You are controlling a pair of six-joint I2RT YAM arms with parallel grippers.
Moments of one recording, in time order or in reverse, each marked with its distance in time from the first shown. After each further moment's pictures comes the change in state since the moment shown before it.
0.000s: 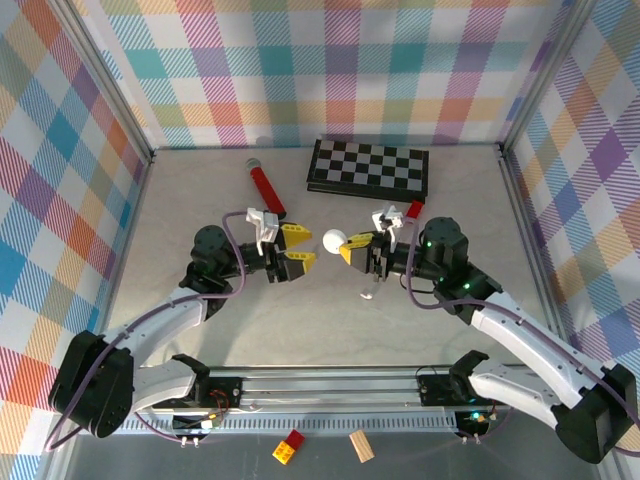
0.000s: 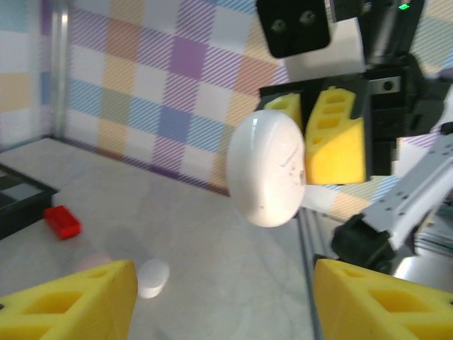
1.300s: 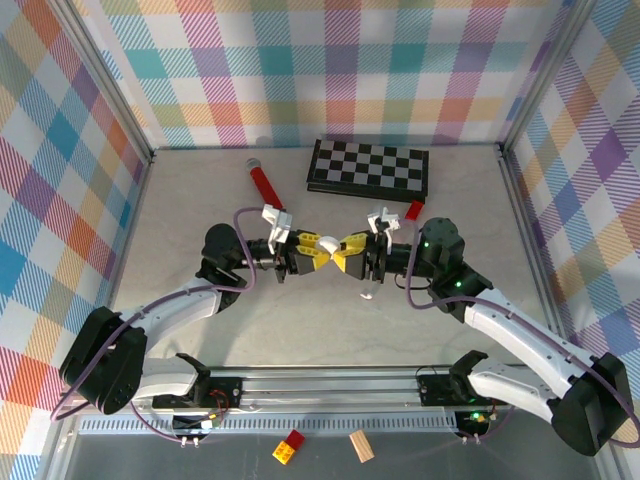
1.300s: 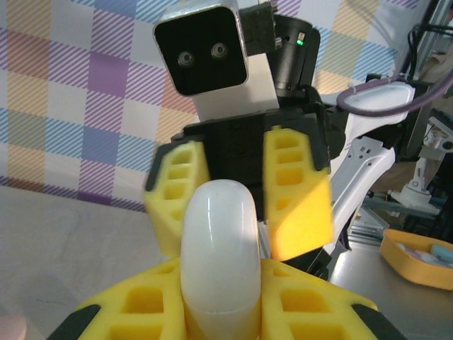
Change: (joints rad) left arm -0.087 0.122 0.066 0.195 0.088 -0.101; right arm -0.007 0.047 -0.040 0.157 -0.130 0.040
